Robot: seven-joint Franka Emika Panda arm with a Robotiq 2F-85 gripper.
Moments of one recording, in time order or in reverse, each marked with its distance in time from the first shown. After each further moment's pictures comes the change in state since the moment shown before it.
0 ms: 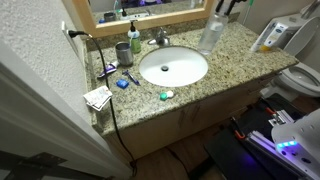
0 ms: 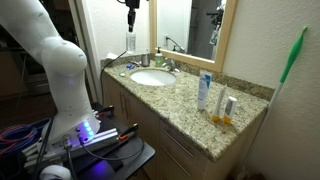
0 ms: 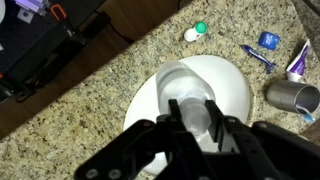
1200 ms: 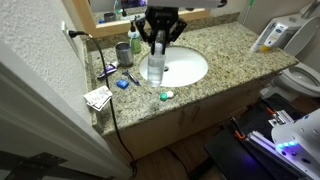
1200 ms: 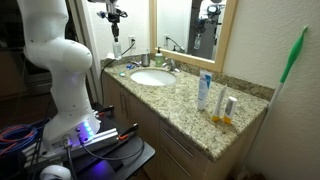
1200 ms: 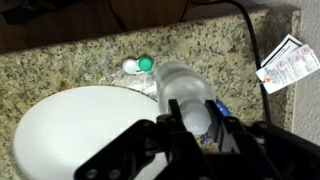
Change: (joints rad) arm 0.239 0.439 0.254 0.265 -0.258 0.210 0.096
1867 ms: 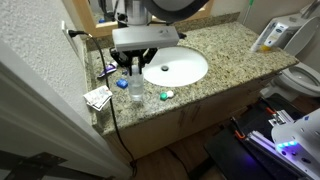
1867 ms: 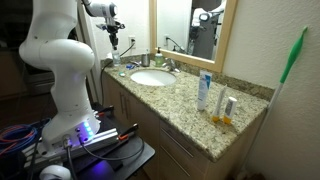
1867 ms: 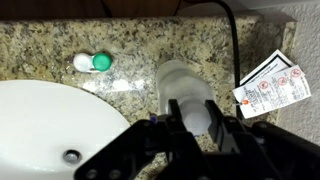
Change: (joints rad) arm 0.139 0.249 -0.038 0.136 -0.123 0.113 0.007
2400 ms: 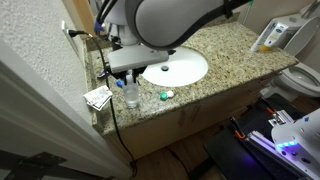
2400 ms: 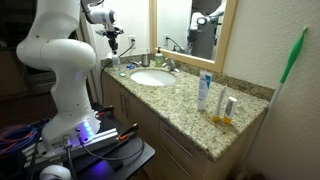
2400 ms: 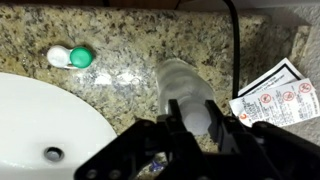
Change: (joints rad) arm 0.086 0.094 -0.052 0.033 -0.066 0.071 0.000
